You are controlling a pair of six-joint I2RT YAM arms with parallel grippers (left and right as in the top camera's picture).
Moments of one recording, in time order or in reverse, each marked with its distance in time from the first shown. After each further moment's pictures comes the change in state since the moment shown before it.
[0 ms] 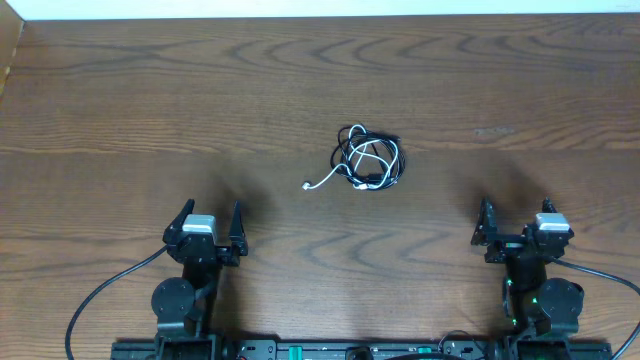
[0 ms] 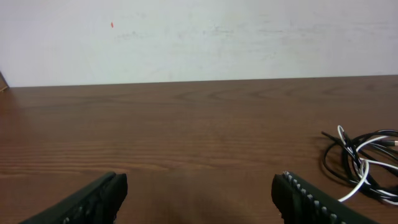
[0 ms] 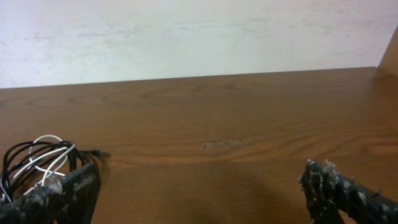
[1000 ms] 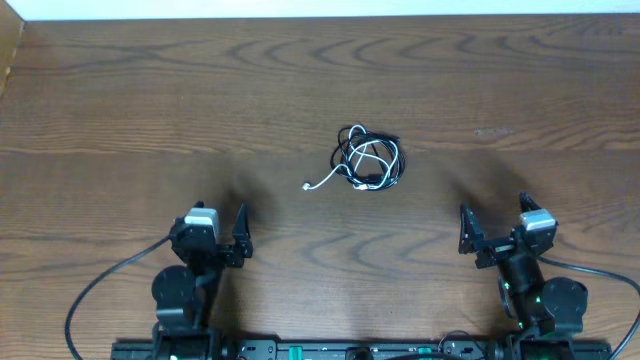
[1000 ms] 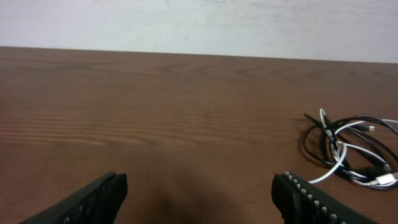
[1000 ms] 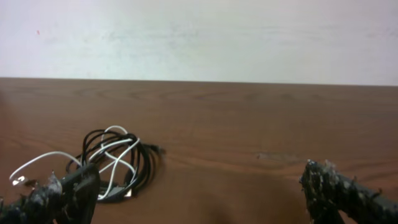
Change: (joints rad) left arm 0.000 0.139 0.057 -0.031 0.048 -0.077; right arm 0.000 0.053 0.042 0.021 -0.237 0.000
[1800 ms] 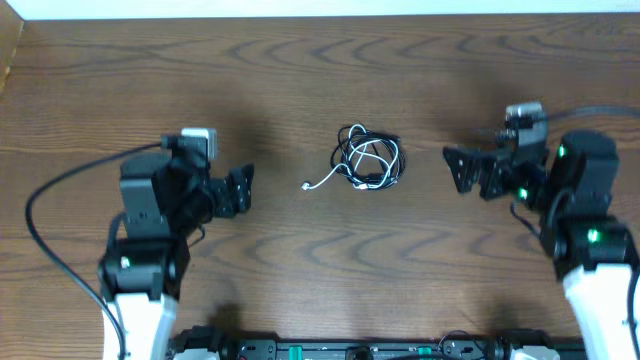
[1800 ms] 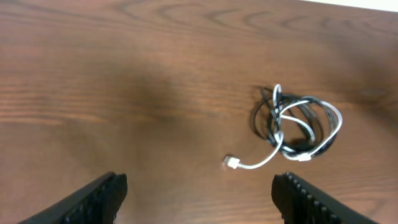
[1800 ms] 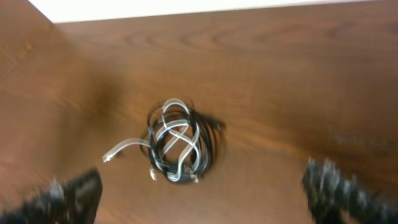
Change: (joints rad) left arm 0.000 0.787 0.801 -0.521 0.159 -0.003; right arm 0.000 0.988 0.859 -0.455 -0.263 -0.013
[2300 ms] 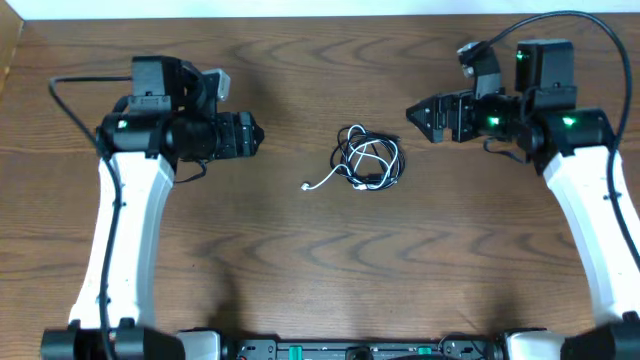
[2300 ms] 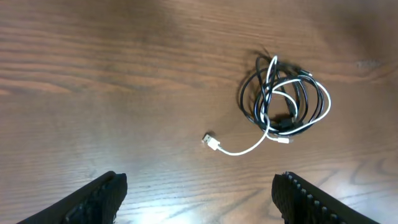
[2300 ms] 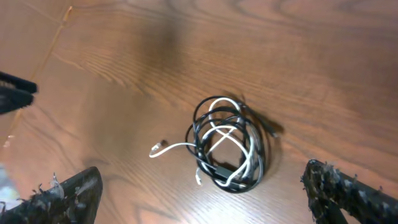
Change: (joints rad) left arm -0.002 0.553 0.509 -0.348 0.085 -0.001; right arm 0.112 0.448 0.452 -0.206 -0.122 0.007
